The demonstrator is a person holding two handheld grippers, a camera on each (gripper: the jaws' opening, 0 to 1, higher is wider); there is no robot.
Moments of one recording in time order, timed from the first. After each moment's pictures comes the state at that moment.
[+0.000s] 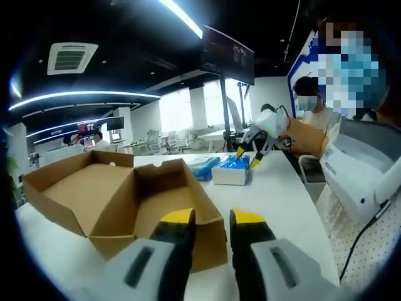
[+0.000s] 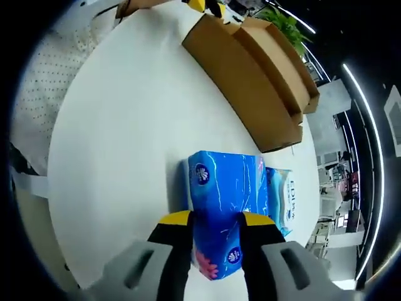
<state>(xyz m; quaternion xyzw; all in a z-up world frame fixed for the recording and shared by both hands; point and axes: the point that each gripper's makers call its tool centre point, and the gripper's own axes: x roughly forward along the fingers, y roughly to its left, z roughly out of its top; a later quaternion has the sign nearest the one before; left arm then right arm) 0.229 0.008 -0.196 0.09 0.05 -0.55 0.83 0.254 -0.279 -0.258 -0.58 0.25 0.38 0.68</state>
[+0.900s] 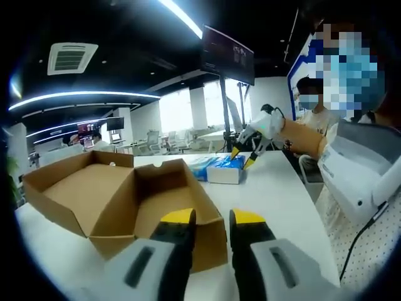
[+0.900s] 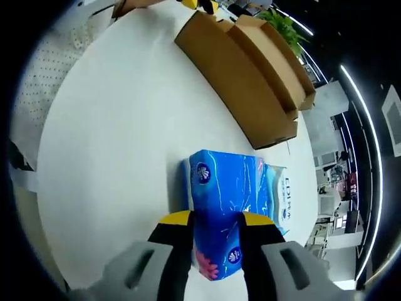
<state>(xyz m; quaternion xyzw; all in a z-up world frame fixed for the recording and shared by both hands) 0.228 0.008 -0.197 0.09 0.05 -0.55 0.83 0.275 -0.288 -0.257 -0.58 0.24 0.37 0.68</state>
